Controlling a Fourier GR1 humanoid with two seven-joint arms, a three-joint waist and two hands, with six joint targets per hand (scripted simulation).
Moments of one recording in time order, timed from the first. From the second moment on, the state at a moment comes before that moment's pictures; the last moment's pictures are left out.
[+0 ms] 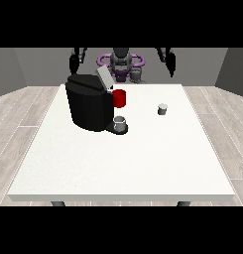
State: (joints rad) left arm 0.01 0.11 0.05 -1.56 0.01 -0.02 -0.02; right arm 0.02 -0.10 -0.02 -1.55 0.01 -0.01 -0.01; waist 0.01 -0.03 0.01
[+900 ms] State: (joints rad) left arm -0.15 0.30 0.16 -1.38 0.00 -0.17 -0.15; right arm -0.02 -0.02 -0.03 -1.56 0.00 -0.09 -0.11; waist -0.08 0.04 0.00
